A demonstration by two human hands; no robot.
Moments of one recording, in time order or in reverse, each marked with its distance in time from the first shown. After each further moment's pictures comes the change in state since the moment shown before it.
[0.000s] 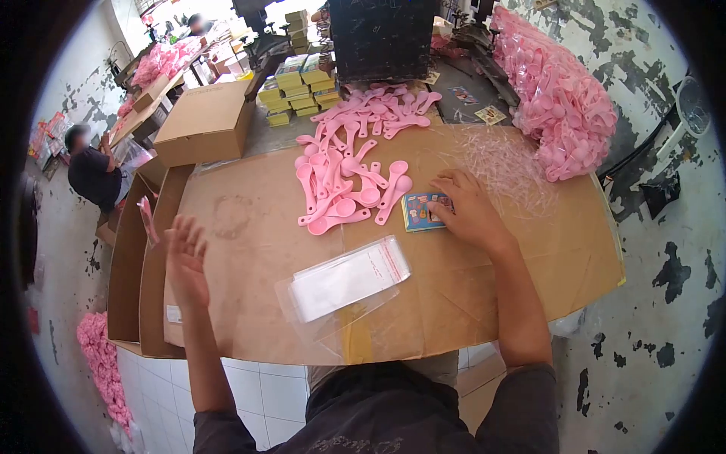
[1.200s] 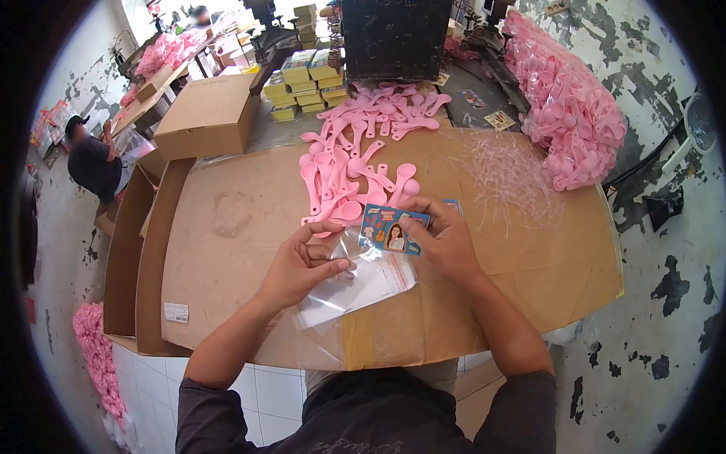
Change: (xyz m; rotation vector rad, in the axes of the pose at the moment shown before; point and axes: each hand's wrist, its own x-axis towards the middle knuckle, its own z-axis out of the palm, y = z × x) left_hand -0.054 -0.066 0.112 0.124 -0.880 -0.434; right_hand -0.006 -0.070 0.037 1.166 0.019 0.233
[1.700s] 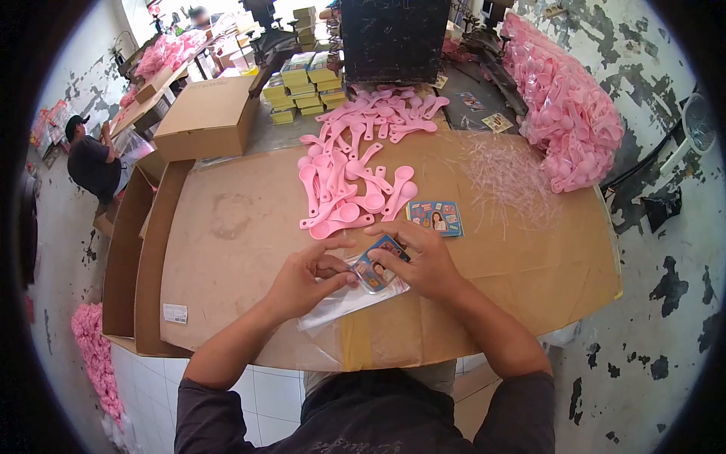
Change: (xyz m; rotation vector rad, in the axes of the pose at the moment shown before) left_hand -0.009 0.001 0.011 0.287 -0.074 0.025; right_hand -0.011 -0.005 0.023 -0.408 -0.103 -0.249
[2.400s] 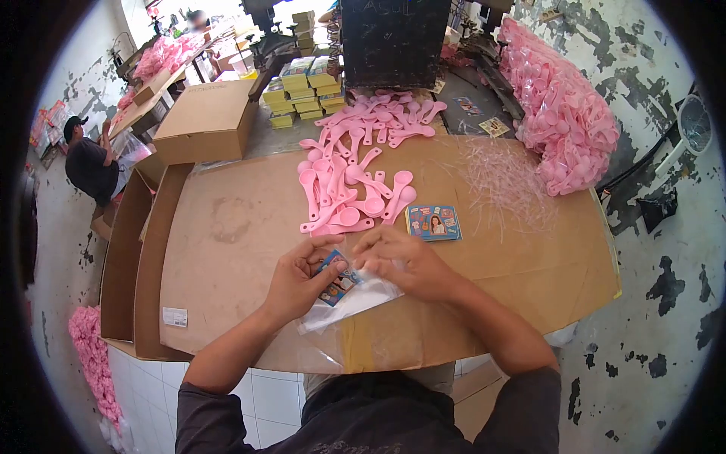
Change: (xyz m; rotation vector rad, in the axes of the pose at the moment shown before) left_hand 0.000 -0.003 0.001 -0.201 0.154 0.016; right_hand 0.011 -0.002 -0.003 0.086 -0.211 -0.087
